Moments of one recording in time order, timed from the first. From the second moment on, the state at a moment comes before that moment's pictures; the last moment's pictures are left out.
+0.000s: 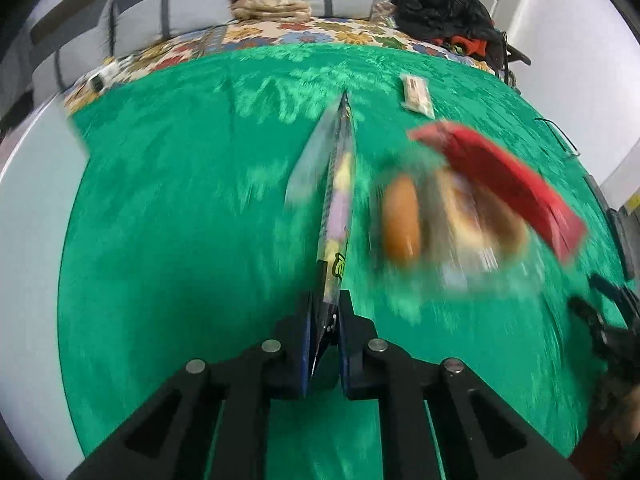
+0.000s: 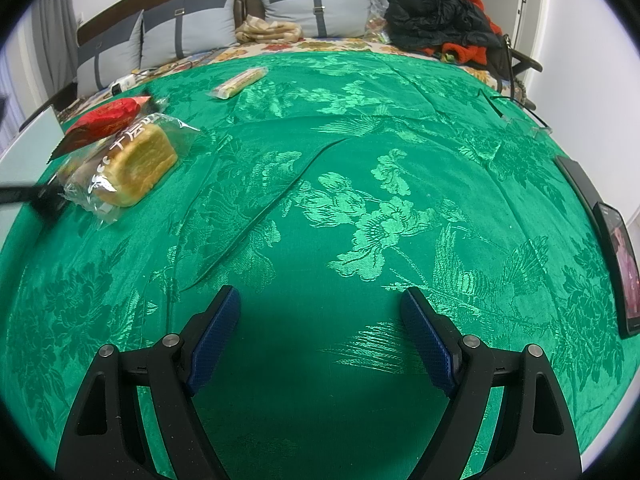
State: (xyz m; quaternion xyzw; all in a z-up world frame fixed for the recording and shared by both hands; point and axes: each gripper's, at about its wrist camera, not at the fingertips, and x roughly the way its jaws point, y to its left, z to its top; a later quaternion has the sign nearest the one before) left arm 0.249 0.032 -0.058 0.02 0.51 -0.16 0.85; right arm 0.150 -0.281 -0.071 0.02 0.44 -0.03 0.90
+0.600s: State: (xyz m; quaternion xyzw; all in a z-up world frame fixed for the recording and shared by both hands) left arm 0.194 0.039 -0.064 0.01 0.51 -0.09 0.86; right arm 0.150 -0.281 -0.071 0.02 0.44 -0.03 0.90
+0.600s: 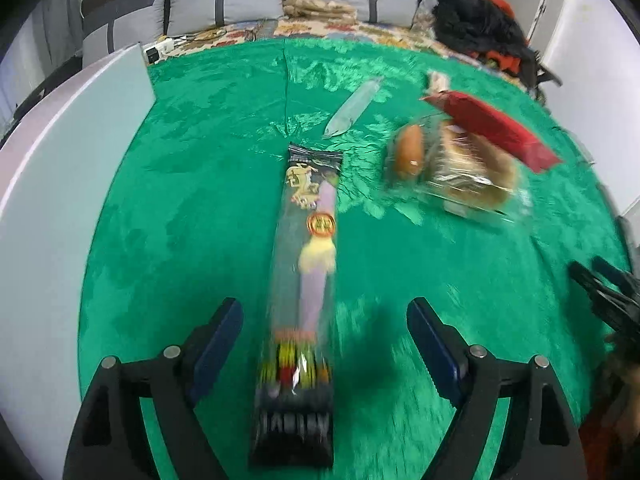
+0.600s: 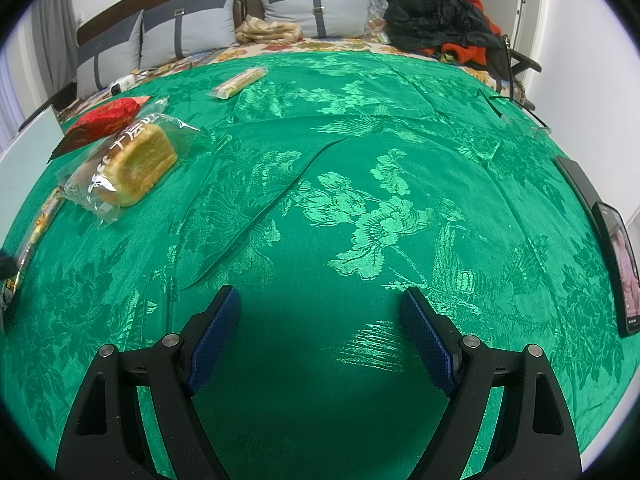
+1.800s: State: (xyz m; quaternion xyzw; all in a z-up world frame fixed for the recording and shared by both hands) left arm 0.189 0.040 -0.064 -0.01 0.48 -0.09 0.87; right arm 0.150 -0.281 -0.071 0.02 0.44 -0.03 0.90
